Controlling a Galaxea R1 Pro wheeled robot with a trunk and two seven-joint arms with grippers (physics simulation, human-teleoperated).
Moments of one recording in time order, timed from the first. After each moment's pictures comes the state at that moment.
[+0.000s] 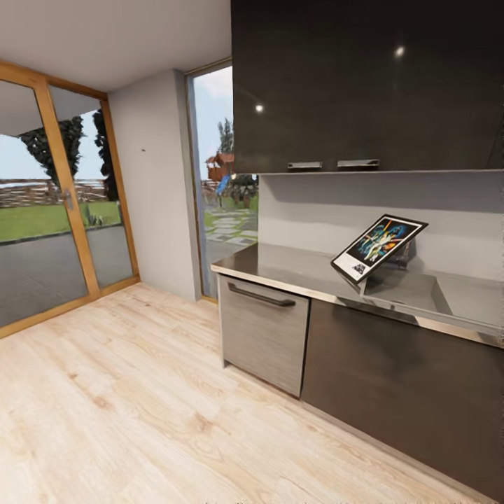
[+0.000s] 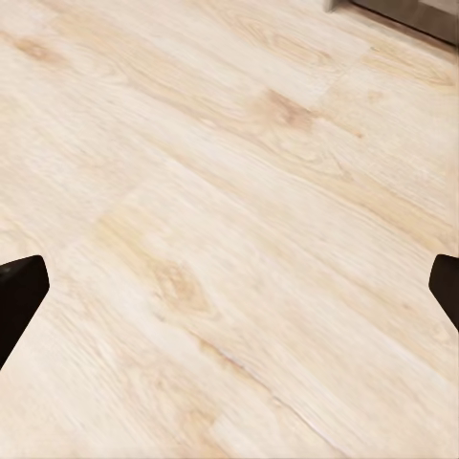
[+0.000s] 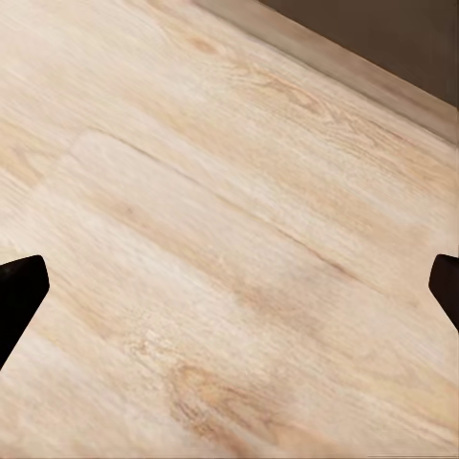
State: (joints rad) left arm 0.02 0.02 0.17 -0.54 -0.01 -0.38 0.00; right arm -0.16 -0.12 0.01 -0.26 0.00 -0.32 0.00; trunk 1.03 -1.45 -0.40
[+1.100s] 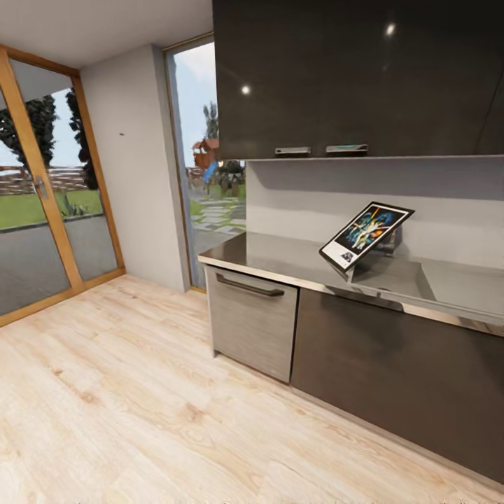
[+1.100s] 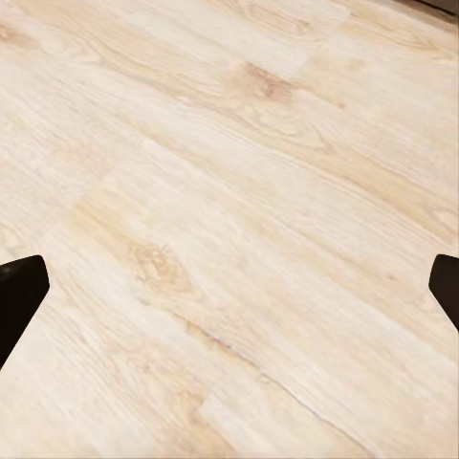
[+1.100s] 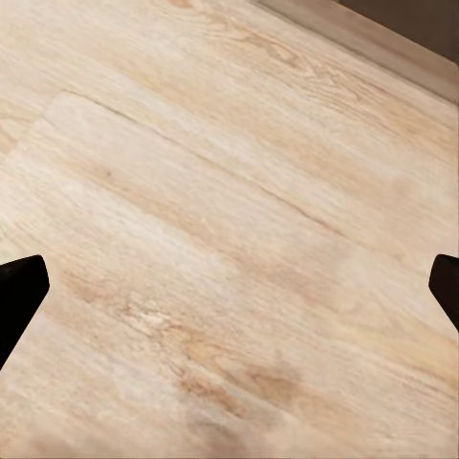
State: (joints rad) left arm 0.02 0.02 0.17 -0.54 -0.01 -0.38 0.00; right arm -0.16 -0.12 0.01 -0.26 0.00 -0.32 0.00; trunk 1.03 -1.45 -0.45
